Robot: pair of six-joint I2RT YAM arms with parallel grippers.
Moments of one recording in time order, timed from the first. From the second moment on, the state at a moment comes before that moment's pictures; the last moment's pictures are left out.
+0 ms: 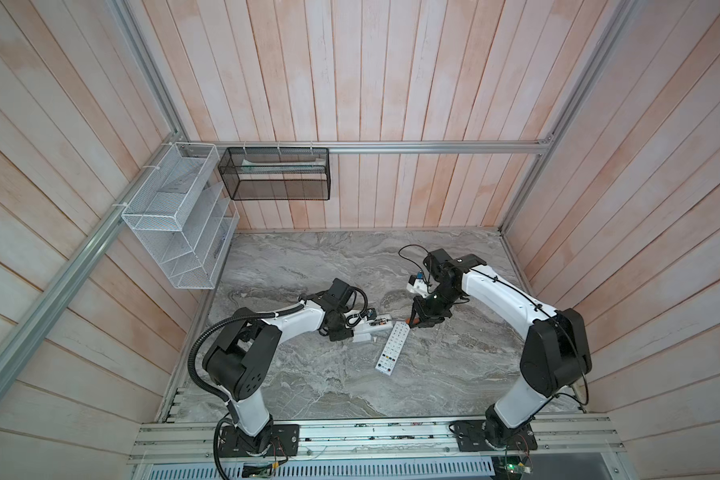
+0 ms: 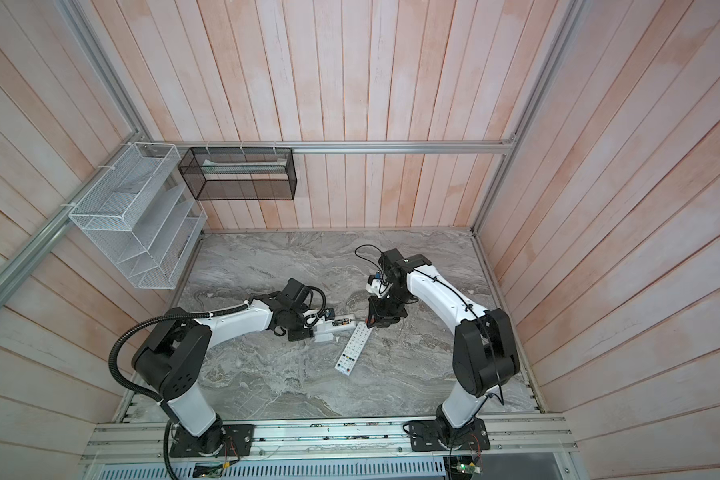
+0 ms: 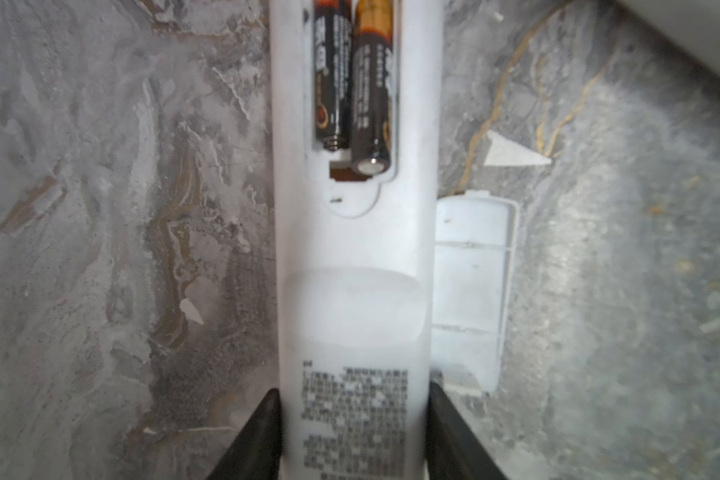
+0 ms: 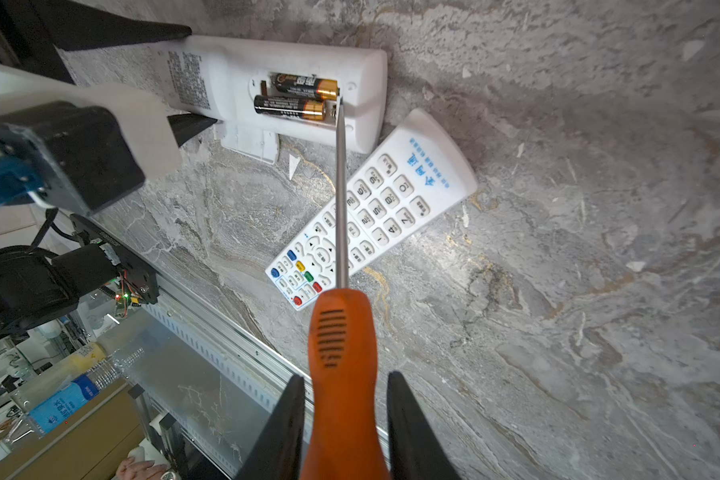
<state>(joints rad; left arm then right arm) -0.59 1.75 1.01 -0.42 0.13 0.85 0.44 1.68 1.35 -1.18 -0.47 0.14</state>
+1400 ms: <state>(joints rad) -0.59 1.75 1.00 -0.41 0.13 0.83 0.46 1.72 1.37 -1.16 -0.48 0.19</state>
